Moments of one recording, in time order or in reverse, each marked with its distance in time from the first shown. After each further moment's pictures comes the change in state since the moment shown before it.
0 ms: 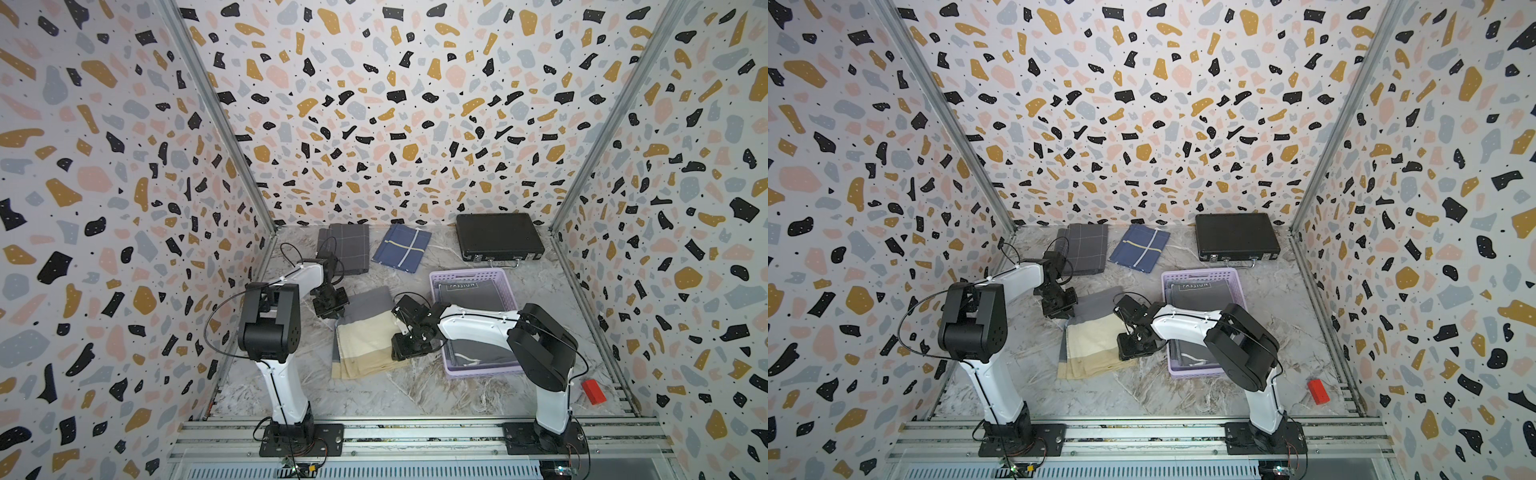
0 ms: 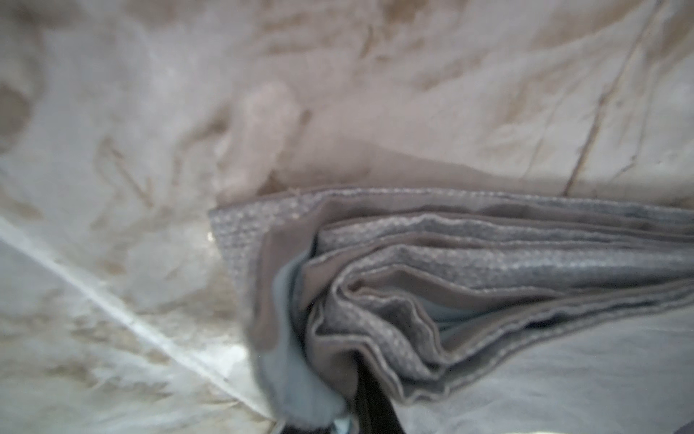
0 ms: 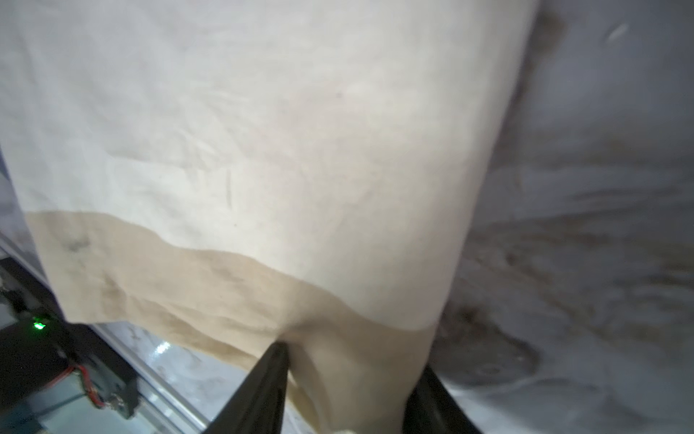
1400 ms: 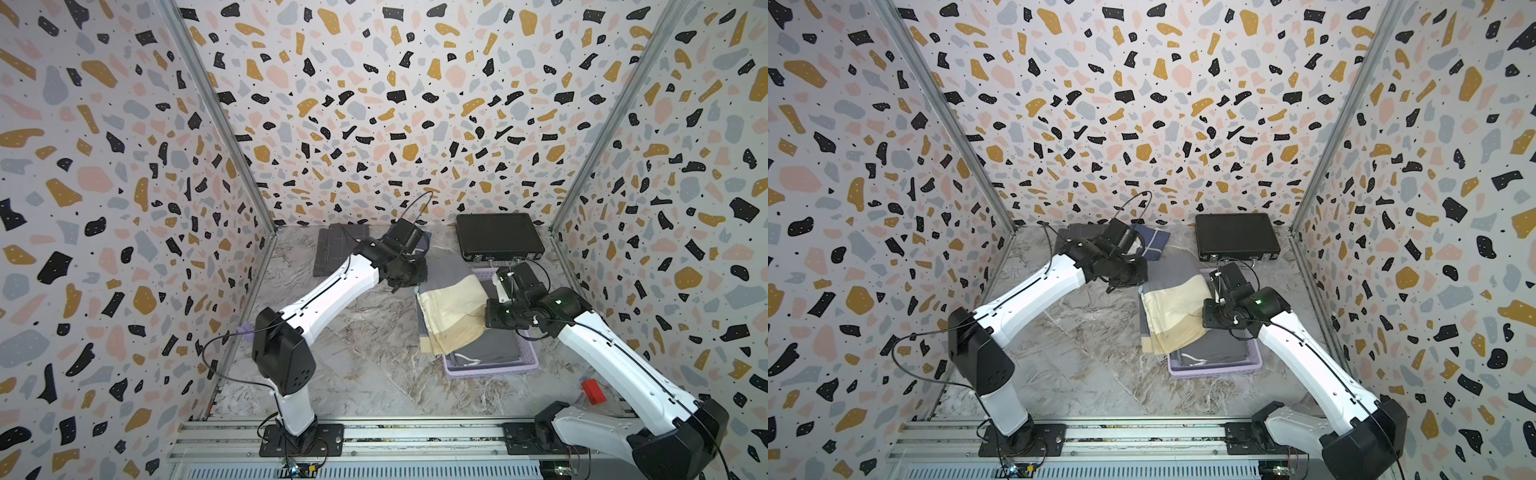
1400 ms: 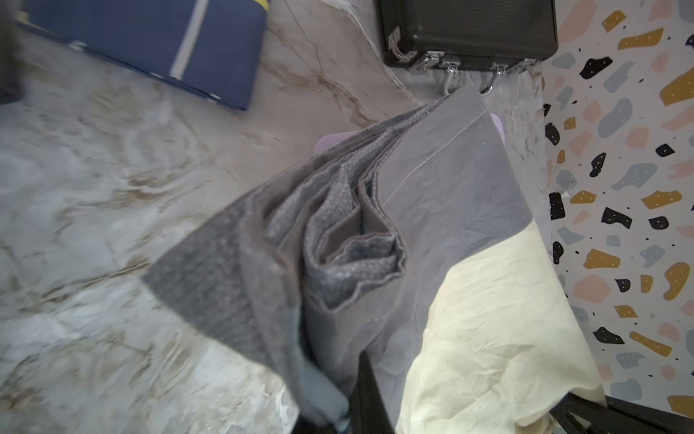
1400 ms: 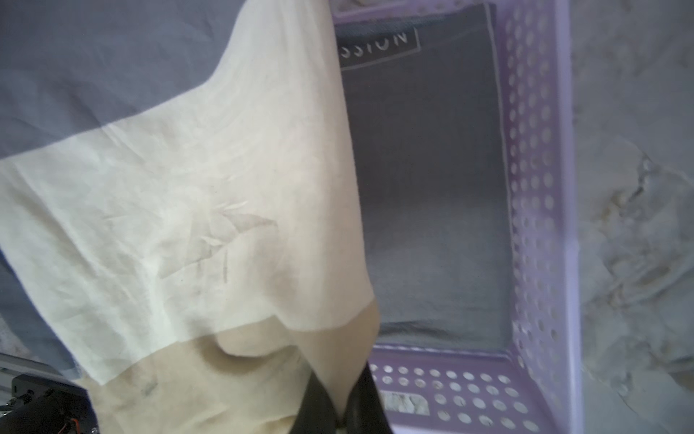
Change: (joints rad) left arm -0.625 -0.101 0.487 -0.027 -0.040 -0.168; right arm -0.489 -0.794 -0.161 -0.502 0.295 -0.139
